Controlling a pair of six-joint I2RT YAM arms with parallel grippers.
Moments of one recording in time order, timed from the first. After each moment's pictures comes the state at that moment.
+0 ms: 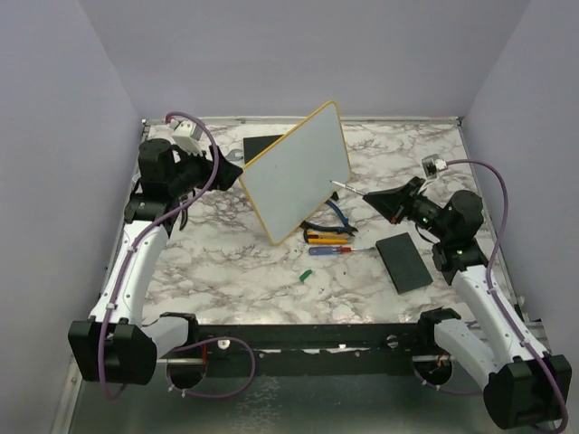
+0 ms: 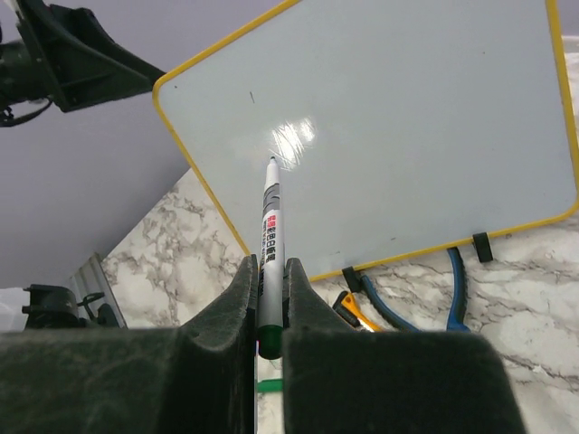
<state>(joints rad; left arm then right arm) -0.09 1.13 1.10 -0.26 0.49 -0.21 0.13 0.82 0.57 0.27 -0.70 0.48</state>
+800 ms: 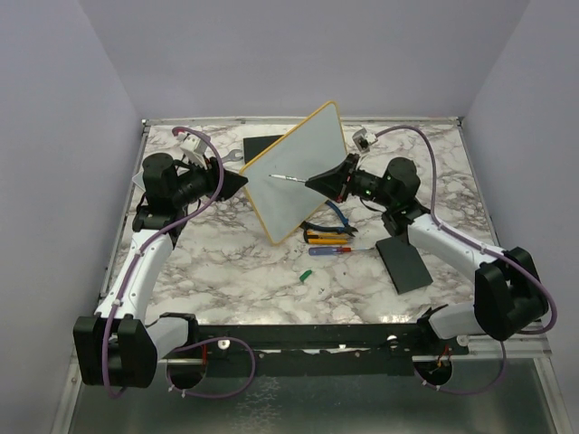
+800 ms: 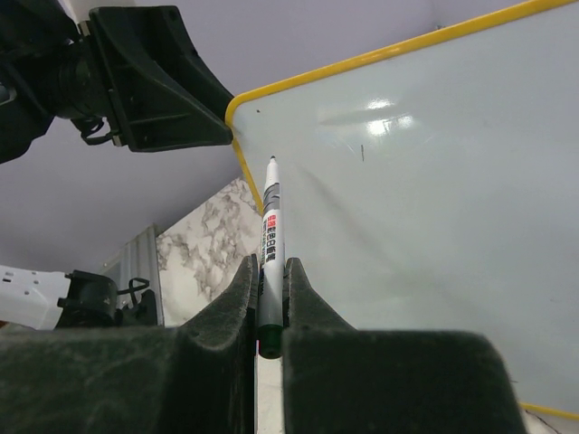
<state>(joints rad) -0.05 1.11 0.86 0.05 0.76 -0.28 0.47 1.38 0.84 0.63 -0.67 0.50</state>
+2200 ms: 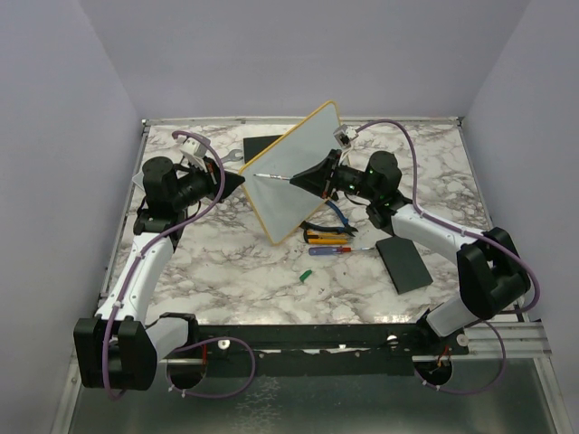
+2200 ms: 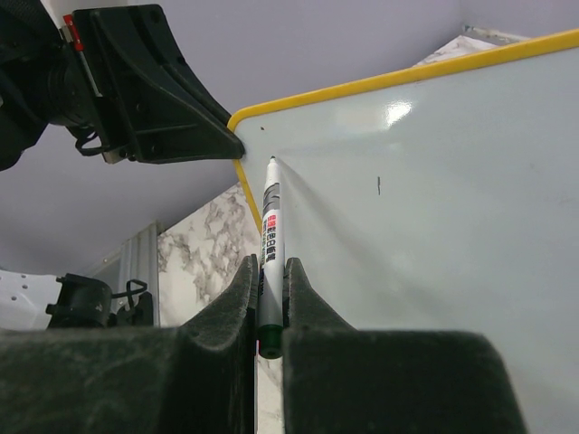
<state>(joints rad) -0.05 1.10 0.83 0.11 0.76 -0.27 0.54 1.54 0.95 0.68 -0.67 0.48</state>
